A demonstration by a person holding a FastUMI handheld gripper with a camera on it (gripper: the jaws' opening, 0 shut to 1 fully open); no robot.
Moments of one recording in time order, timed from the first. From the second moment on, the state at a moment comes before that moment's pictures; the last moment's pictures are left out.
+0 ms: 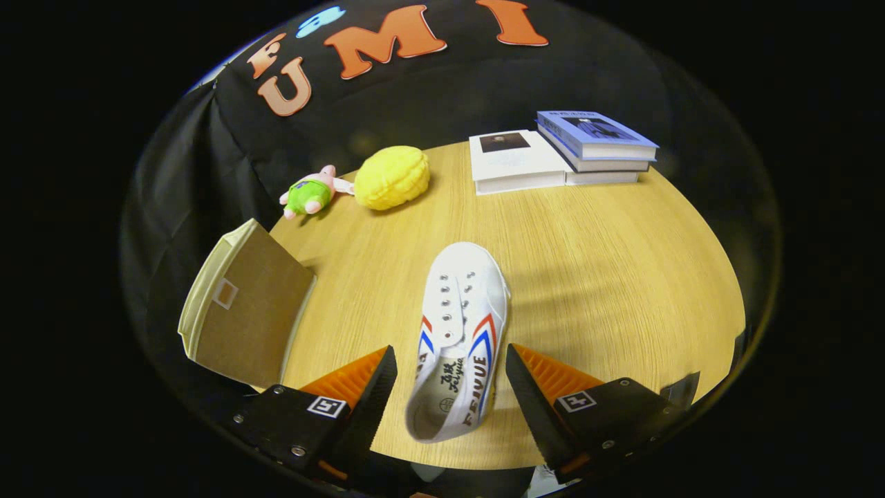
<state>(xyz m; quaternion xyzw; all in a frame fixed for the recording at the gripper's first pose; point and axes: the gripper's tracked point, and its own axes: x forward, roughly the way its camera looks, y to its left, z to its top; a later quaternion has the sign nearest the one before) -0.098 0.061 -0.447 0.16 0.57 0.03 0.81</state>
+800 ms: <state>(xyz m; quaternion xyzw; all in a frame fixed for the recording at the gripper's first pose) -0.090 0.046 -0.488 0.20 0.59 0.00 0.78</state>
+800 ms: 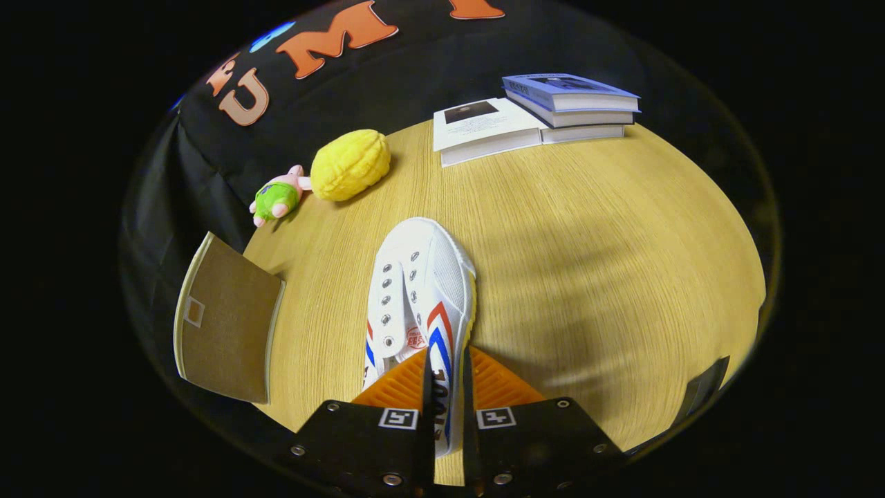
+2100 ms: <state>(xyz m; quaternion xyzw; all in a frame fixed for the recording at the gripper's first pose) -0.009 0.280 -0.280 0.20 0.49 0.22 0.82</state>
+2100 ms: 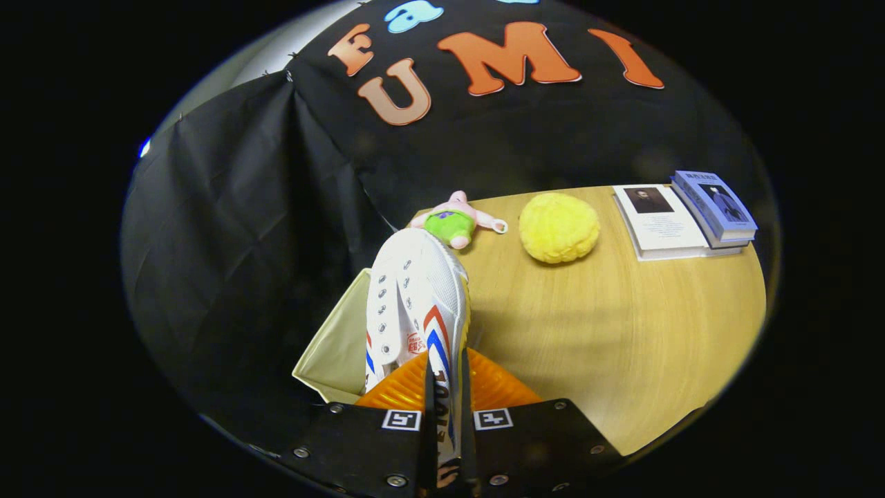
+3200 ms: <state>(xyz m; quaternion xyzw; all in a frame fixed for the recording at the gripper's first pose) -0.020 0.410 -0.330 0.17 0.52 0.27 0.79</state>
